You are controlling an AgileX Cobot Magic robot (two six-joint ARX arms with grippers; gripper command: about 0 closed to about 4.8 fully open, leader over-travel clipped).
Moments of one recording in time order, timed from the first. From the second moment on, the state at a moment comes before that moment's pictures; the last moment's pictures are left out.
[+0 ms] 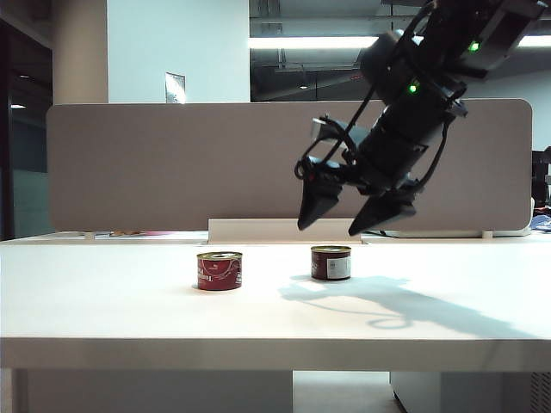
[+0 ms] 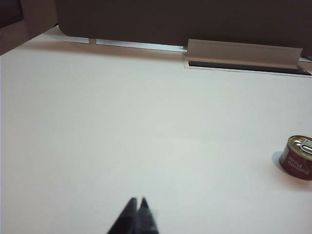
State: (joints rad) left arm -0.03 0.00 0.00 -0.08 0.00 -0.06; right arm 0.41 1.84 1.19 -0.09 -0.16 0.00
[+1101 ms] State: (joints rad) left arm -0.03 0.00 0.01 -0.02 0.00 -0.06; right arm 0.41 1.96 1.21 0.03 -0.10 0.06
